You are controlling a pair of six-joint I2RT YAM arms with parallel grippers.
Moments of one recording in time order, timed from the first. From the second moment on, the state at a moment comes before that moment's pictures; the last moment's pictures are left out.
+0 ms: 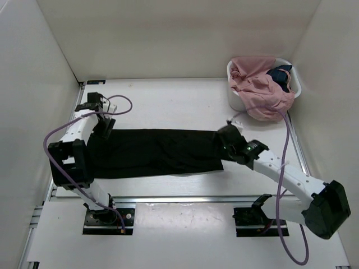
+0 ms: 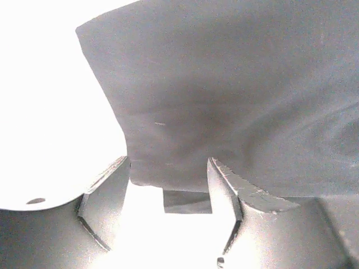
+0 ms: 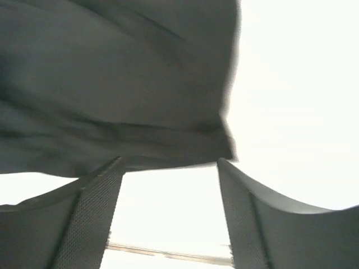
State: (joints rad) left arm 0.10 1.66 1.22 -0.83 -0.16 0.42; right arm 0.74 1.16 0.88 -0.60 0.27 0.75
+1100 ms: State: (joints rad) left arm -0.36 2.12 1.65 -0.99 0.36 0.33; right arm 0.35 1.12 0.33 -0.11 -0.35 0.83
